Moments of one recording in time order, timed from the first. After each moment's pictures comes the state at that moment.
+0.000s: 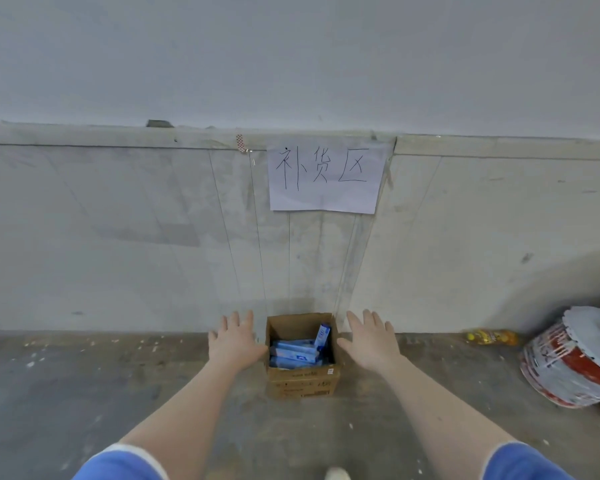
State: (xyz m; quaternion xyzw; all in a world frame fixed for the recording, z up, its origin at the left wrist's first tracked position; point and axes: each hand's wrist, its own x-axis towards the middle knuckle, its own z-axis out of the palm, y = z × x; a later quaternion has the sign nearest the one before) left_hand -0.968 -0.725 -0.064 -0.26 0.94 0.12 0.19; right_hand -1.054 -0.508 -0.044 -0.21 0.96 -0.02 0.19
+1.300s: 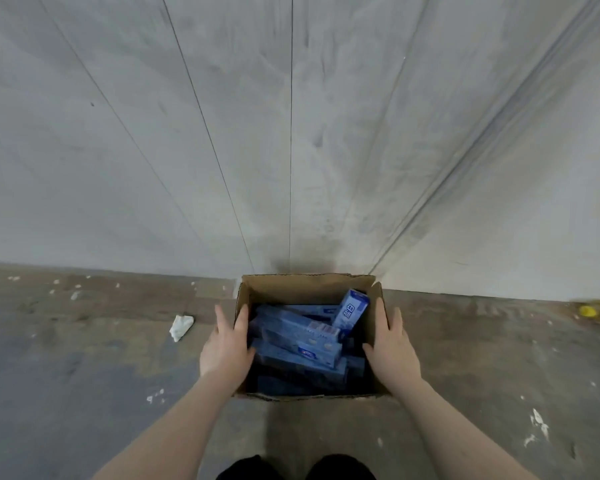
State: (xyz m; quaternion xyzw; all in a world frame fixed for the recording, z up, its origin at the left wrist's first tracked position) left_hand -1.150 -0.792 -0.528 -0.30 0.91 0.14 0.24; right_hand -1.260 -0.566 -0.520 -0.08 0.95 -0.10 0.28
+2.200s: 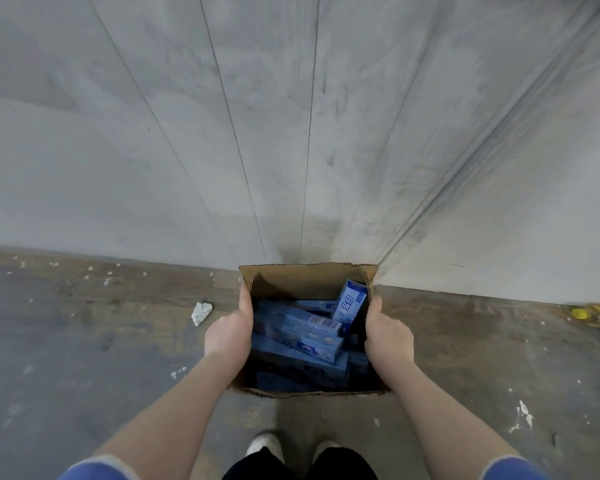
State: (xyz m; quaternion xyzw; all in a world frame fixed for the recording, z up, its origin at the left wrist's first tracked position) left_hand -1.136 -0.797 -0.446 -0.25 0.94 -0.01 0.24; right_hand -1.246 -0.590 -0.436 -0.16 0.96 0.02 0.24
